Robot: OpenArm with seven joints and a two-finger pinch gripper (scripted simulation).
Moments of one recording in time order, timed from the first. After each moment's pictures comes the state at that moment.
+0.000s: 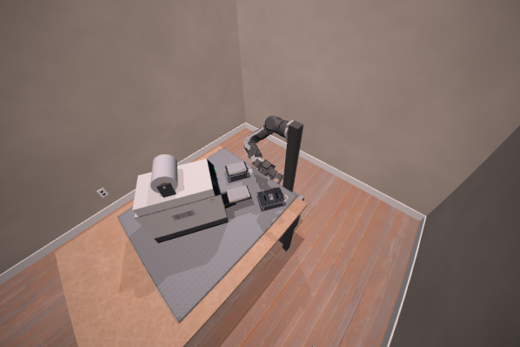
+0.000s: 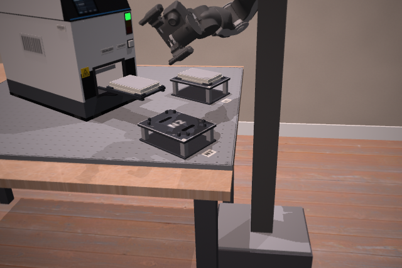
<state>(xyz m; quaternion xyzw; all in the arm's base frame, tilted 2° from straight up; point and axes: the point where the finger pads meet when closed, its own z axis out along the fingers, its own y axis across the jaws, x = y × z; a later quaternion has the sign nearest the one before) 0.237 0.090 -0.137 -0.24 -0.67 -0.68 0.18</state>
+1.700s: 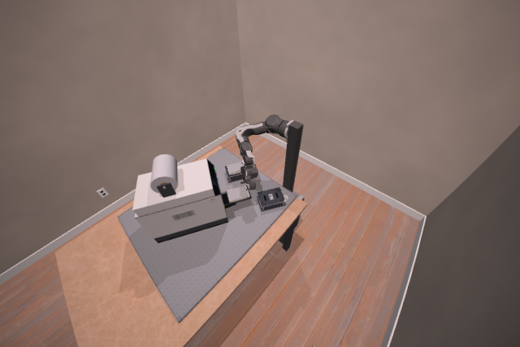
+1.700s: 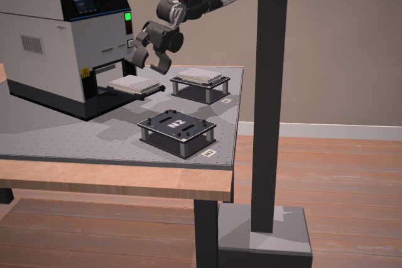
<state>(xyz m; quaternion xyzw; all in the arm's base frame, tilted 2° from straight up) 0.328 -0.071 -0.248 -0.20 -0.95 -0.18 -0.18</state>
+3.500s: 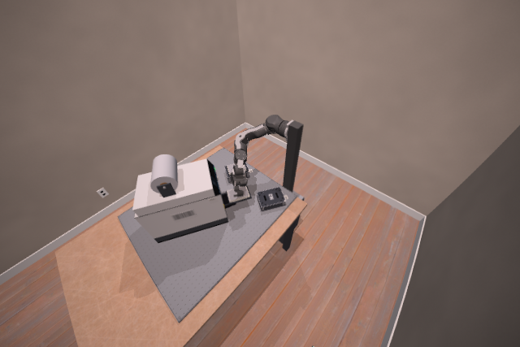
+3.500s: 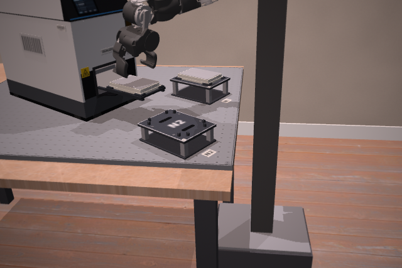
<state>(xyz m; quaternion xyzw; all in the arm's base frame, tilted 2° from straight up) 0.379 -0.122 -0.266 -0.26 -0.96 0.03 -0.11</state>
